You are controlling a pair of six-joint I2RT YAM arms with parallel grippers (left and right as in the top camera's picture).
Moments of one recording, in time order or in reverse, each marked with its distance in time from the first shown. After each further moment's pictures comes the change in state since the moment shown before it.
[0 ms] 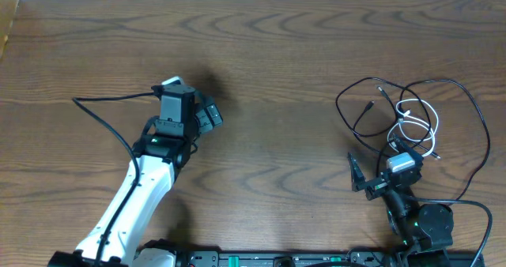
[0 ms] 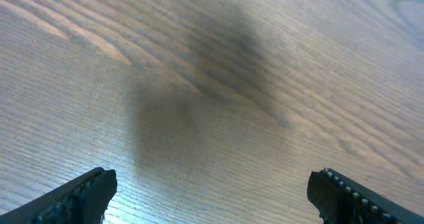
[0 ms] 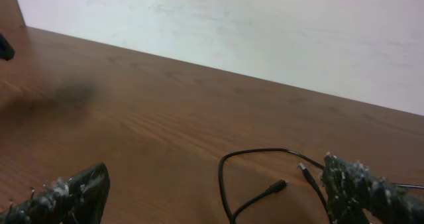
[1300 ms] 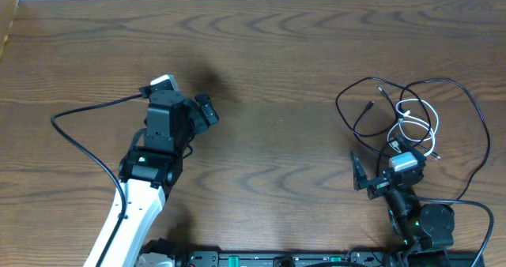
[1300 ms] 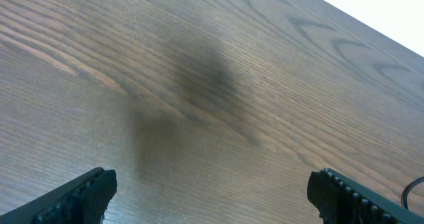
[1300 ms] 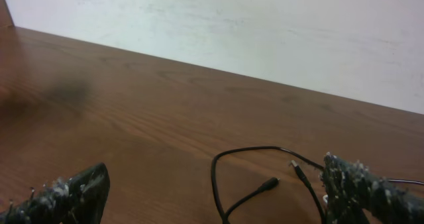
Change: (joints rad) left arm 0.000 -0.177 -0.012 -0.014 0.000 0.000; right arm -0.023 0.000 0.000 0.000 0.003 0.000
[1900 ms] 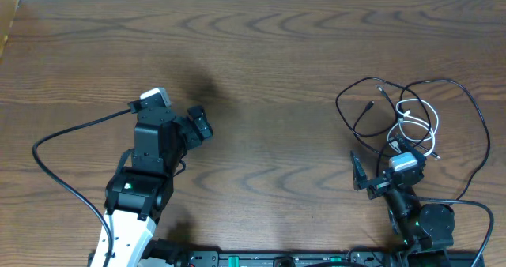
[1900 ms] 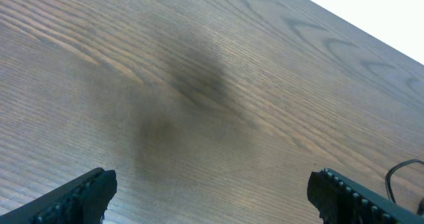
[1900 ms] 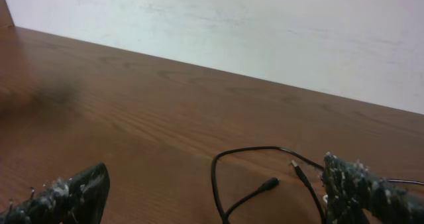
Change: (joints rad) left arm 0.000 -0.185 -0.009 -0.159 0.000 0.000; right arm 0.000 0.000 0.000 0.000 0.000 0.000
